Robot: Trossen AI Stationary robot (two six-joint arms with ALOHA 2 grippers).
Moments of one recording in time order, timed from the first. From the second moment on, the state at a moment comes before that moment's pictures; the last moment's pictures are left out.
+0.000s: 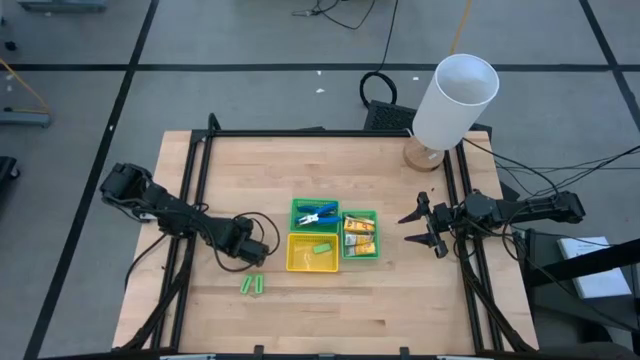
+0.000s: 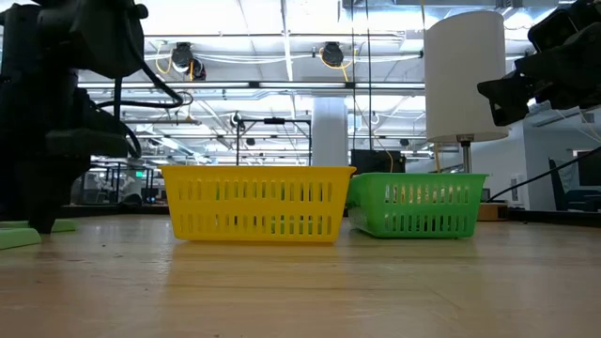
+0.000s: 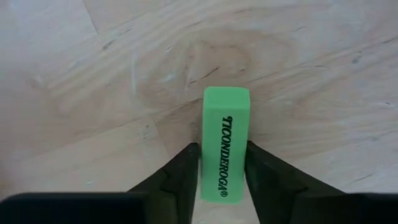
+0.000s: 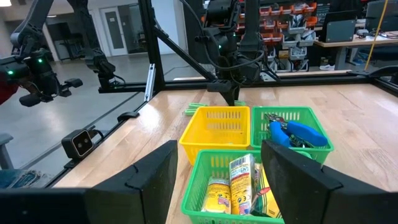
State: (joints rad) left arm -0.36 1.53 0.71 -0.78 -0.04 -1.58; right arm 0.12 0.12 0.02 0.07 -0.10 0.11
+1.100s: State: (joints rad) left arm -0.36 1.40 0.71 -0.72 -0.17 -1.48; right arm 0.12 0.12 0.02 0.07 -0.11 0.11
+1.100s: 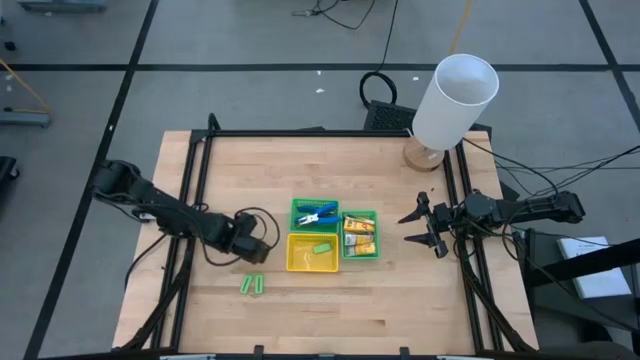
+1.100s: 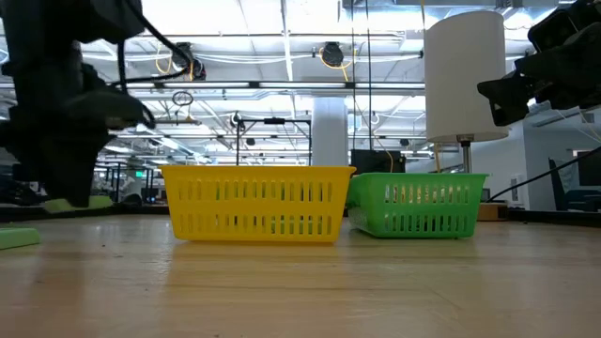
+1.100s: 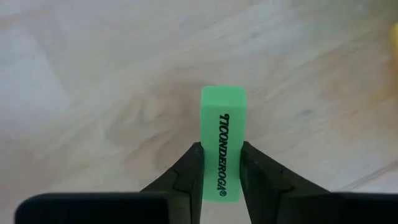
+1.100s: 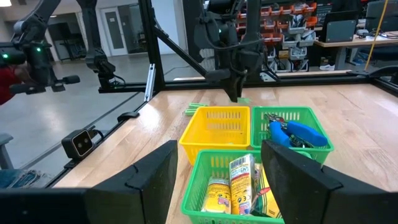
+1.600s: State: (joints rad) left arm -0.36 1.32 0.71 -0.53 -0.35 -1.27; right arm 0.12 0.12 0.02 0.07 -0.10 0.11
